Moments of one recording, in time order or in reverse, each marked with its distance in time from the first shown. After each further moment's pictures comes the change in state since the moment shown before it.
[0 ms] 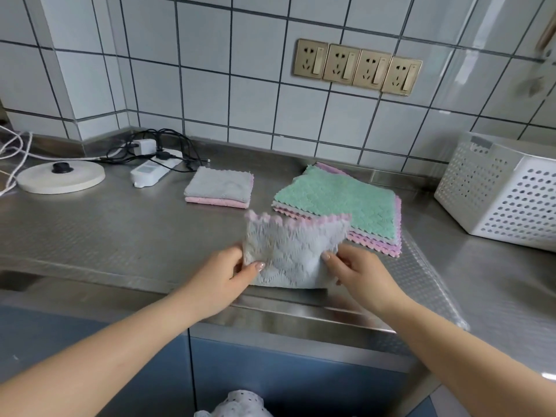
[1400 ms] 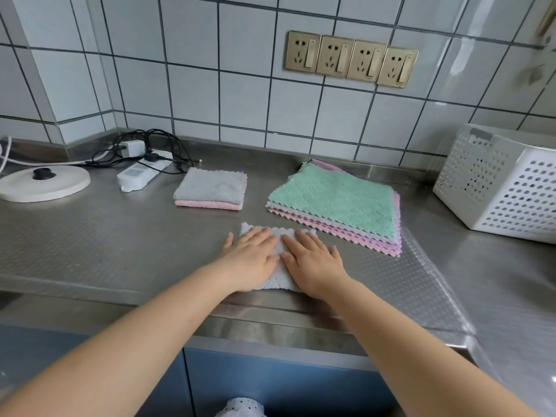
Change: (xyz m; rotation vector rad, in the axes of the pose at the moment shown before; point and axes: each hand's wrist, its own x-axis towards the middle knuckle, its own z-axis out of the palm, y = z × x) left_hand 0.073 0.001 0.028 0.639 -0.366 -0.137; right_hand 0.058 -0.004 0.058 -0.525 -0.234 0.105
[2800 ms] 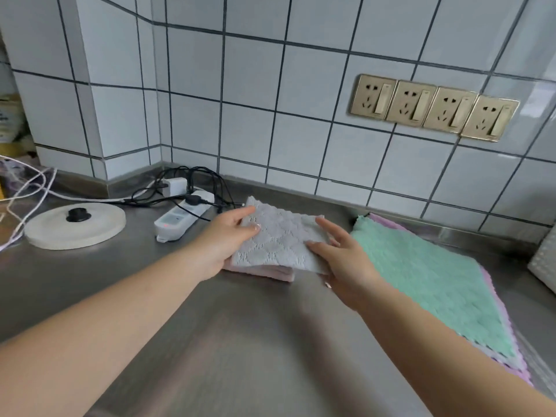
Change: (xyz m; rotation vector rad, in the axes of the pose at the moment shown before) left_hand 0.073 -0.138 -0.094 -1.244 0.435 -0.200; right_hand 0.137 -0.063 -0.053 1.373 0.098 0.073
